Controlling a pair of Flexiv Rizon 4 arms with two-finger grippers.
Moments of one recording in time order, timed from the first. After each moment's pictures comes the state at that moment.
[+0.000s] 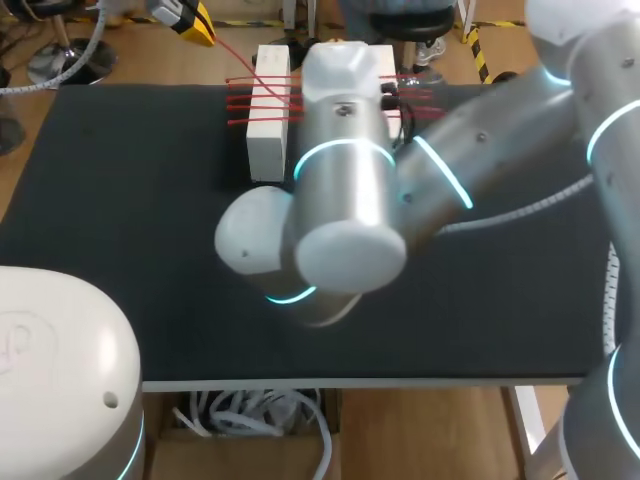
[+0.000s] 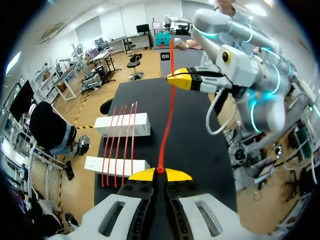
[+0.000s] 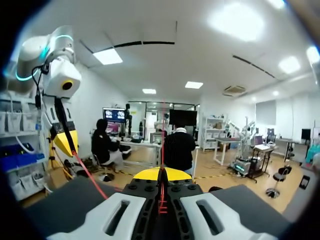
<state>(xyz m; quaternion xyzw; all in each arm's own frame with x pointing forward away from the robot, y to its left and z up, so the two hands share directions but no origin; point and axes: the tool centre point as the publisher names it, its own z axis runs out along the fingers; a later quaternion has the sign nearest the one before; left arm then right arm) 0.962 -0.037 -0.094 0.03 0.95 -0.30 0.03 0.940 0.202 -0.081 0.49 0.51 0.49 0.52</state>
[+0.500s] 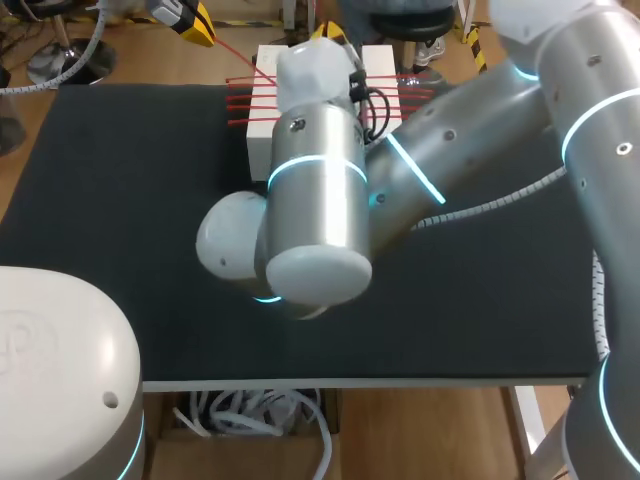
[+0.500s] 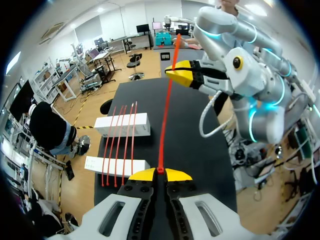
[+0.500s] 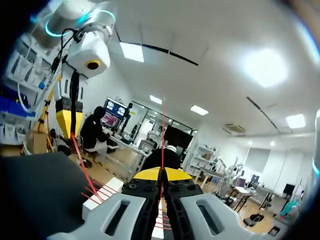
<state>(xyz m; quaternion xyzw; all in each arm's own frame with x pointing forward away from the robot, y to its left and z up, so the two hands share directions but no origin) 0.962 -0.037 -0.094 0.03 0.95 -0.30 0.03 0.941 0.211 -0.058 0.36 0.55 0.40 0.63</state>
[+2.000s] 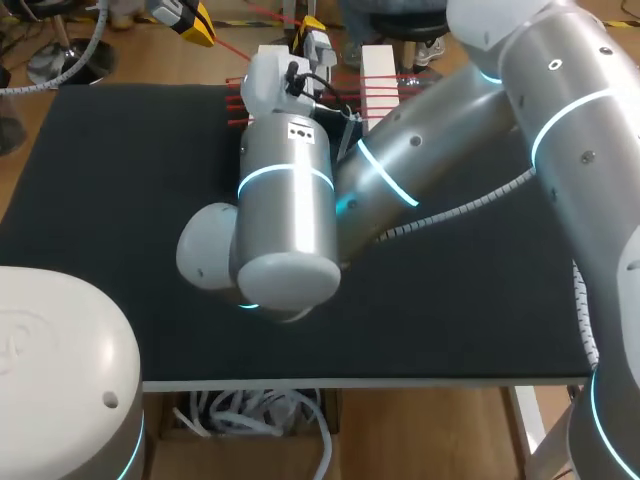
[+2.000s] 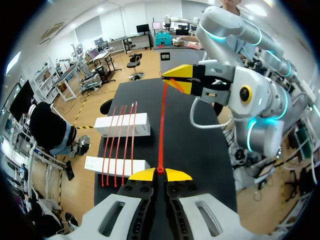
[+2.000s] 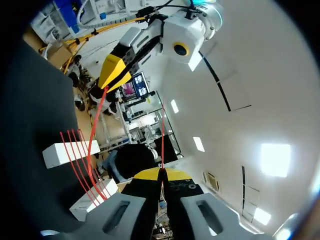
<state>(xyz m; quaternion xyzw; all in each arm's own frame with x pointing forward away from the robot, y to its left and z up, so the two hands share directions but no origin) 0.962 -0.037 -0.094 0.03 0.95 -0.30 0.03 0.947 0.238 -0.055 0.12 0.65 0.16 0.73</state>
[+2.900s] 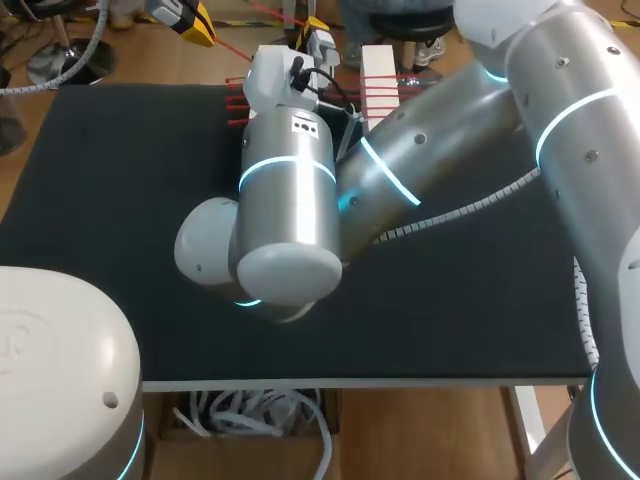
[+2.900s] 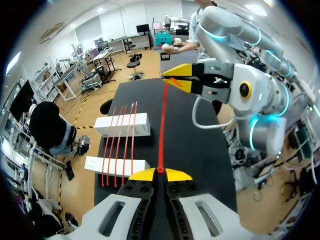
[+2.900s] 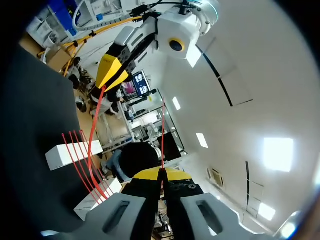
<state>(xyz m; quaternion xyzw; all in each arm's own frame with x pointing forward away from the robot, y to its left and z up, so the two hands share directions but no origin) 0.962 -0.037 -0.094 0.03 0.95 -0.30 0.03 0.948 0.234 -0.056 0.14 0.66 0.17 0.72</state>
